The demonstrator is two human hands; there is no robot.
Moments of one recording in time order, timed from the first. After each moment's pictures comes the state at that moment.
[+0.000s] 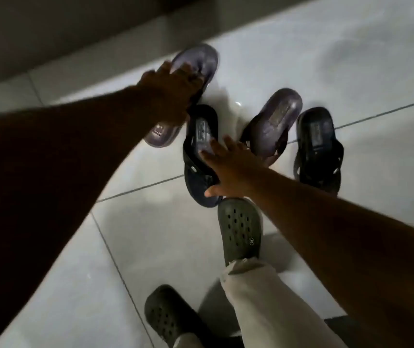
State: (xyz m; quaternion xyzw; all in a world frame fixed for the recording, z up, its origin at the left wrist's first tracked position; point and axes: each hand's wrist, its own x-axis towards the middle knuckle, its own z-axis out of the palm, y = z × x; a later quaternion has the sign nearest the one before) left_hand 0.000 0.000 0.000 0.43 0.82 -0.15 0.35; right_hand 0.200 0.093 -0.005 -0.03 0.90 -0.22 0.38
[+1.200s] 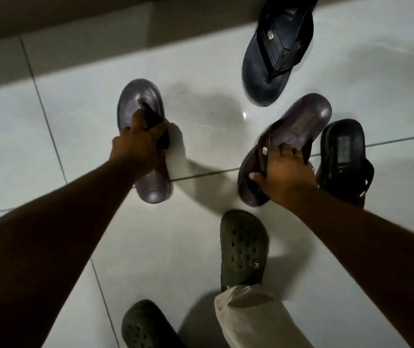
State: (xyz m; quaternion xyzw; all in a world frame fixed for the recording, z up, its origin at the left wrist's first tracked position) left_hand 0.079 -0.134 -0.073 0.17 0.92 -0.04 0.35; right_hand 0.228 0.129 -0.050 0.22 0.87 -0.14 0.41
